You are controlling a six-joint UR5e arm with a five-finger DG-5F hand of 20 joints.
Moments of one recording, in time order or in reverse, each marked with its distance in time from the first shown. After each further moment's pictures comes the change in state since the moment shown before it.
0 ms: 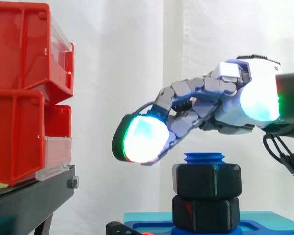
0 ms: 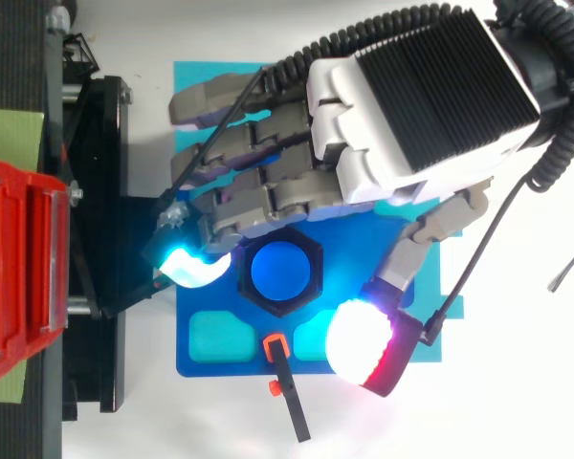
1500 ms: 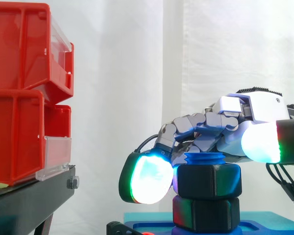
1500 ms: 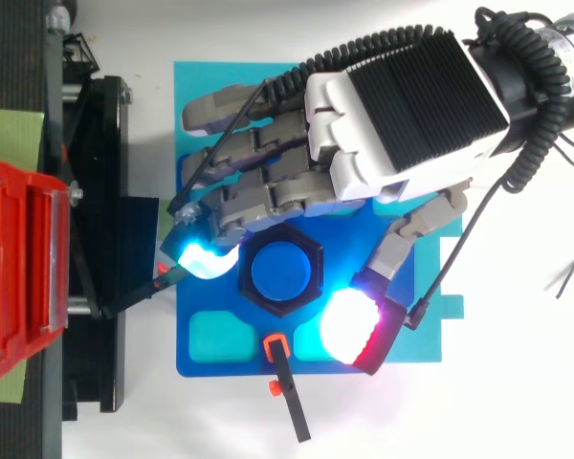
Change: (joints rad) arm -0.004 -0.027 -0.045 0.066 0.006 0.014
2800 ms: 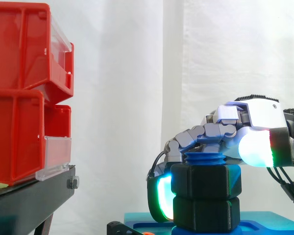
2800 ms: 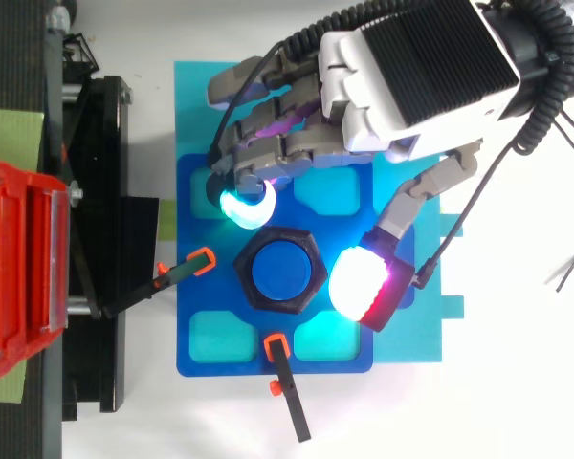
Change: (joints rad) arm -0.035 0.001 -0.001 -0.021 -0.017 -0.002
